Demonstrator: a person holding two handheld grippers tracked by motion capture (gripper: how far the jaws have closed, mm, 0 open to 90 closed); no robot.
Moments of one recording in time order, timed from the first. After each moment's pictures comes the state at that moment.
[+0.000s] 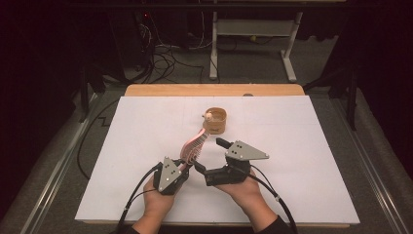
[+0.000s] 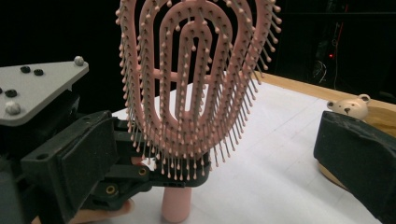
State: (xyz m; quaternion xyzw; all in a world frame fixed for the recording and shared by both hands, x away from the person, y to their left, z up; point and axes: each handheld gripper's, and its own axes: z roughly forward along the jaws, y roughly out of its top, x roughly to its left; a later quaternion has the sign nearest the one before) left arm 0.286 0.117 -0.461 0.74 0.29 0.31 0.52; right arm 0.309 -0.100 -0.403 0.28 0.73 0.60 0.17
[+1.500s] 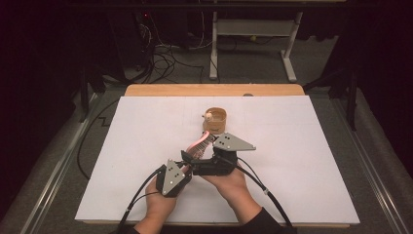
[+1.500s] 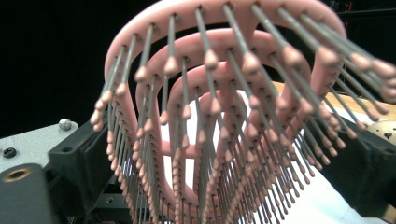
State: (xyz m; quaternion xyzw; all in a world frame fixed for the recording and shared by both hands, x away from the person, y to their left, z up) left arm 0.282 0.110 -0.463 0.75 0.28 0.31 0.51; right arm 0.323 -0.068 -0.394 0.30 0.71 0.62 0.15
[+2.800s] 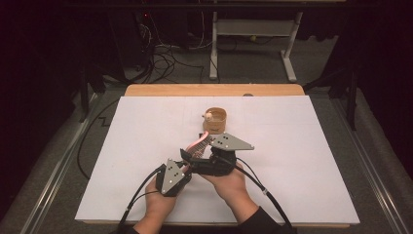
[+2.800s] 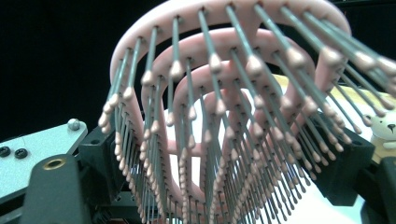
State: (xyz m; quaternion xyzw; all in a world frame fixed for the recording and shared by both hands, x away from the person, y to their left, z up) left arm 0.284 0.112 -0.463 0.75 0.28 0.30 0.51; right arm 0.320 -0.065 -0.392 0.31 0.72 0.60 0.15
